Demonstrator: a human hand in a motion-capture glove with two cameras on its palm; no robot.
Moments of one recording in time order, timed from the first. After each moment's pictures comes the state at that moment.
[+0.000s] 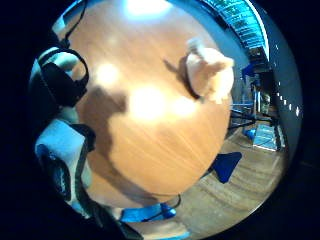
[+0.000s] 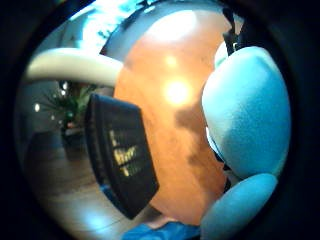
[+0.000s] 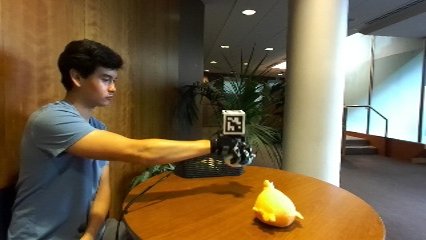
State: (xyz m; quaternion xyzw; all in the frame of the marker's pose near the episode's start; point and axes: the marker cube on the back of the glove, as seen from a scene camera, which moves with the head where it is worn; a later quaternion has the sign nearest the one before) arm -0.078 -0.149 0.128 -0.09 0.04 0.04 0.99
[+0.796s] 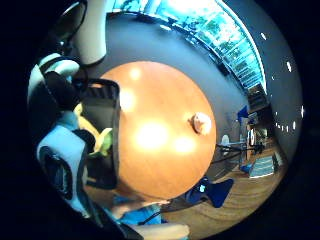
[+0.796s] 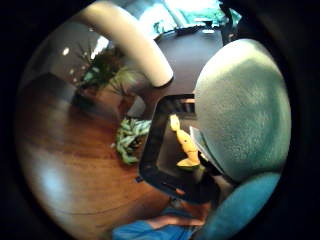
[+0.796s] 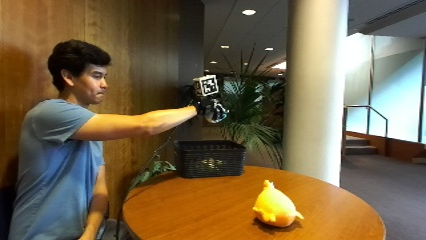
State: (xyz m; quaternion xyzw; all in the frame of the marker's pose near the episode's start) arm -0.247 -0.076 -0.055 0.06 -0.06 -0.21 0.97
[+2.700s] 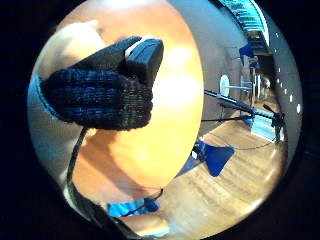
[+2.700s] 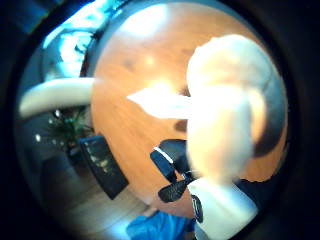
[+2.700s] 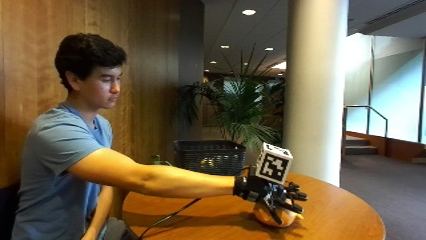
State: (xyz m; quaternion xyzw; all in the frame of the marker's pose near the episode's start) arm 0.168 -0.207 0.194 -0.20 0.07 0.11 0.97
